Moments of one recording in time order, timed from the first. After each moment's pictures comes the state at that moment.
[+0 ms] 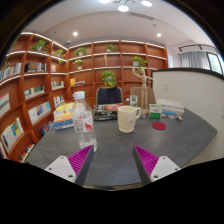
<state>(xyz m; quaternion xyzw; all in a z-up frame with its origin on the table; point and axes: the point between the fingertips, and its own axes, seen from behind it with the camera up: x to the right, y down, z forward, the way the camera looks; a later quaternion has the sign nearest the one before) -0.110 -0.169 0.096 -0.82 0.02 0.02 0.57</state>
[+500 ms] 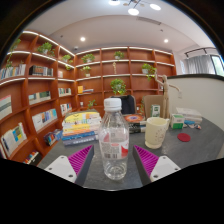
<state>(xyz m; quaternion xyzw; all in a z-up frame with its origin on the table) -0.212 -0.066 0.104 -0.79 0.00 0.04 0.61</state>
